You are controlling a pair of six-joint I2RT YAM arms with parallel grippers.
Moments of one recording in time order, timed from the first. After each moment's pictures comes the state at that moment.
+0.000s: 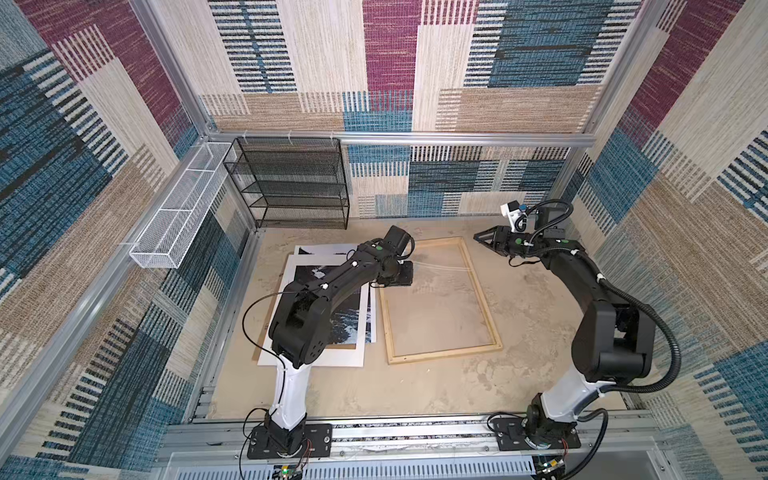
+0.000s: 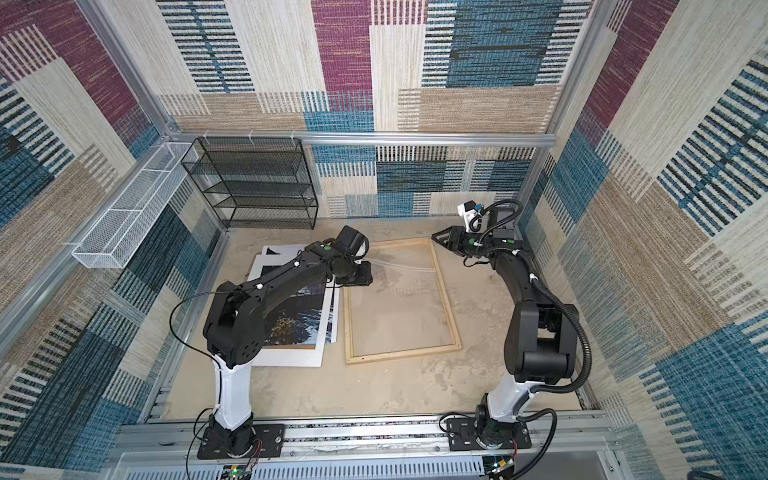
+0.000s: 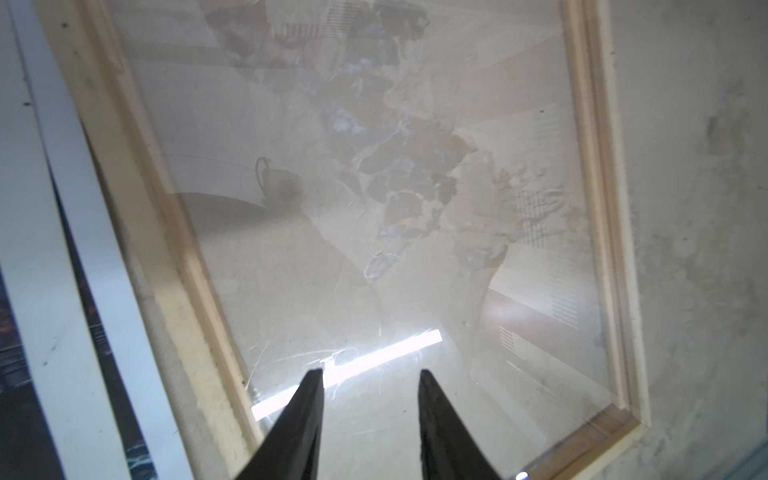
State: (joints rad) left arm -0.61 2.03 1.68 -0.73 0.08 -0.49; right arm -0.10 1.69 1.33 -0.36 -0.89 0.35
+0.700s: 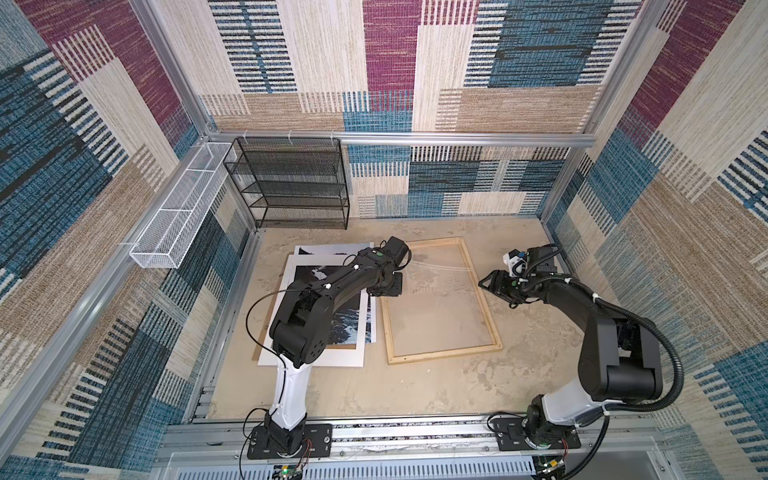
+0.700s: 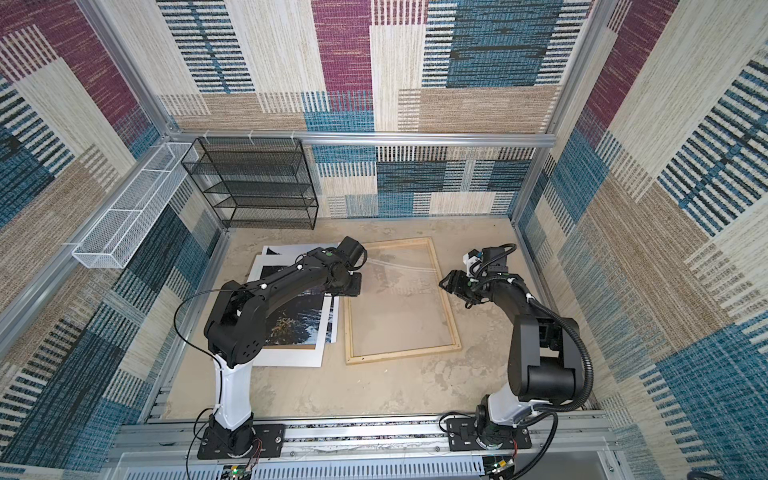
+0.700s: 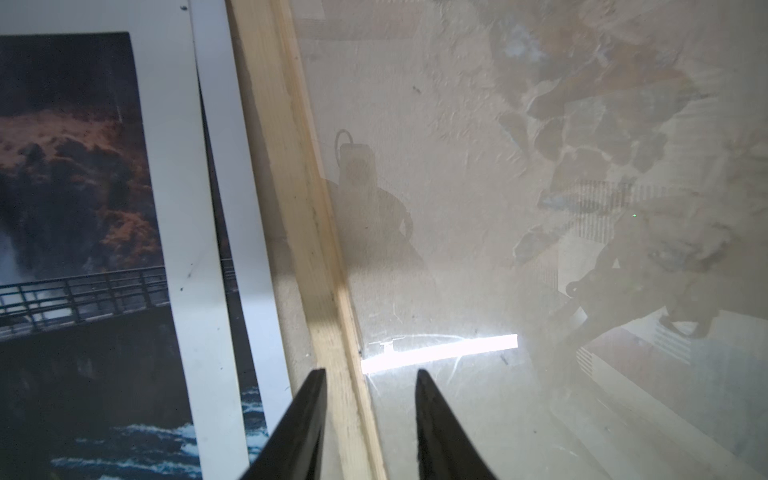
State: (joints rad) left arm -0.61 2.05 1.63 -0.82 -0.10 -0.50; right arm -0.09 1.54 0.93 -0.44 -0.54 0.31
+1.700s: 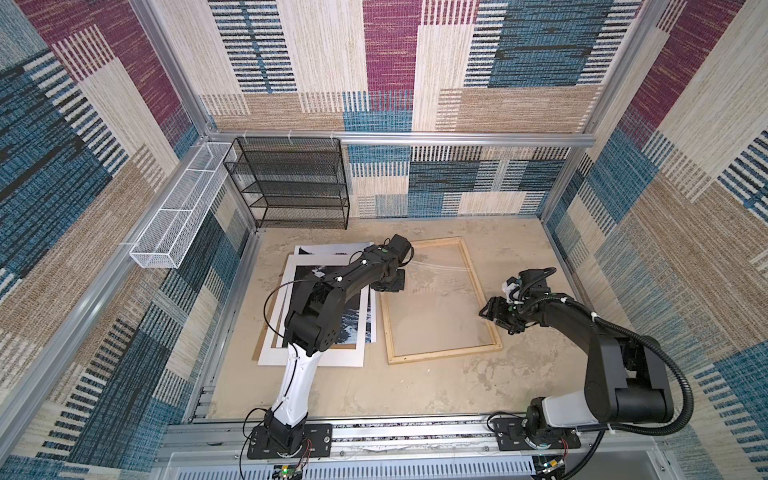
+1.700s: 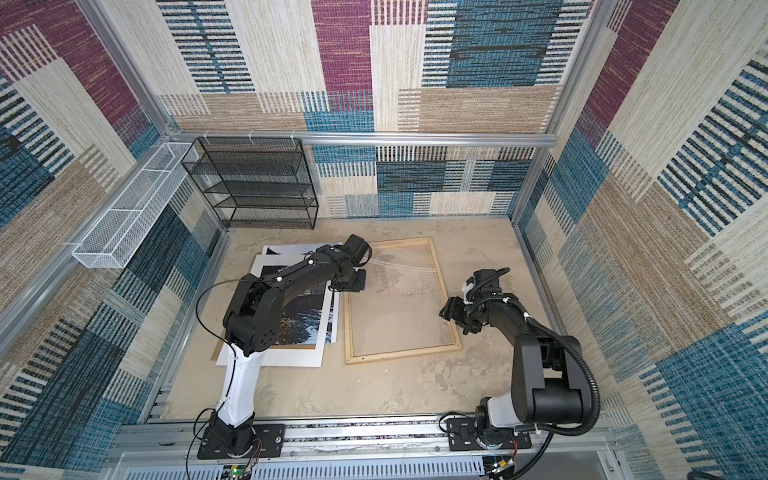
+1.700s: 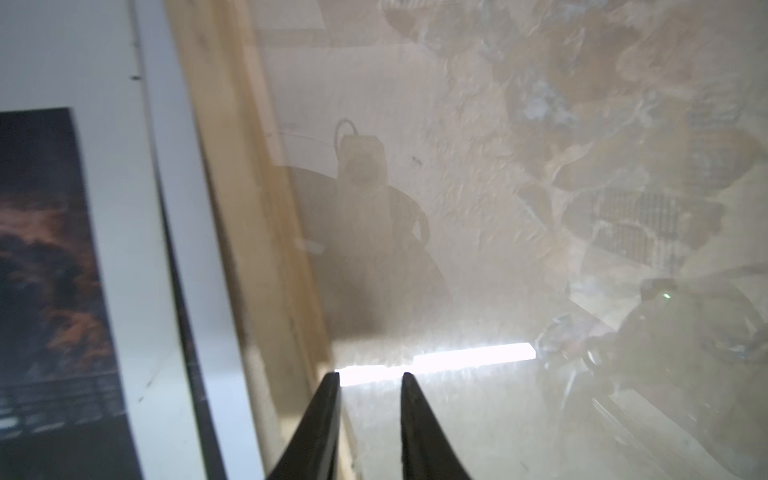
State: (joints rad) left arm -0.58 2.22 1.77 -0.79 -0.09 -0.45; right arm -0.04 1.44 0.75 -0.51 -0.41 0.36
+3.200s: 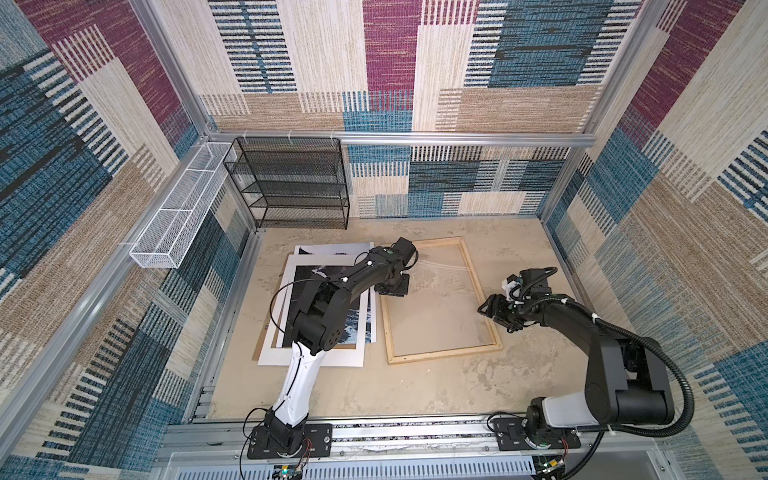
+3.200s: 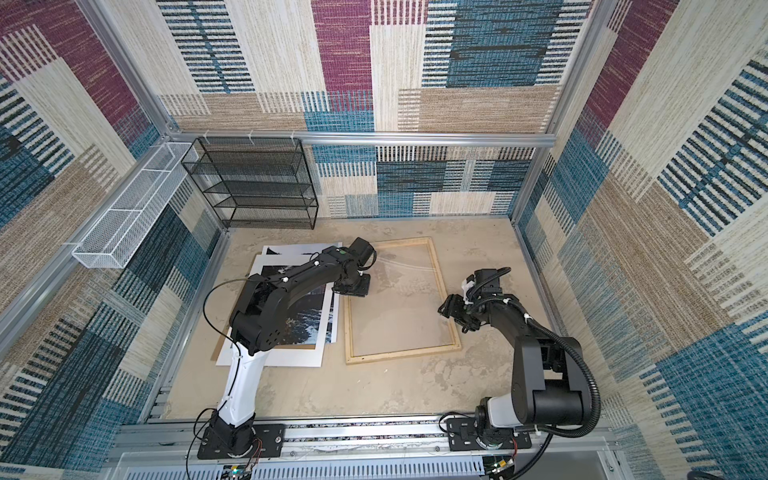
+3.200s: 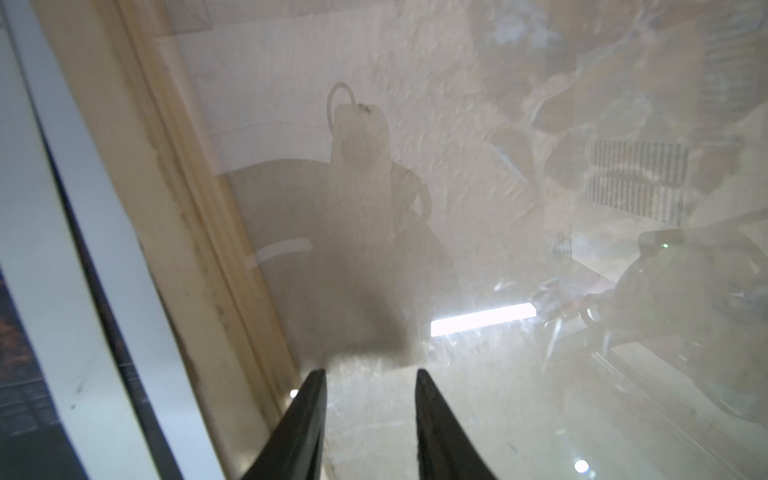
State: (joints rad) left arm -0.62 2.24 1.80 -0.85 -0.07 -0.43; right arm -0.04 1.43 0.75 -0.47 -0.45 0.39
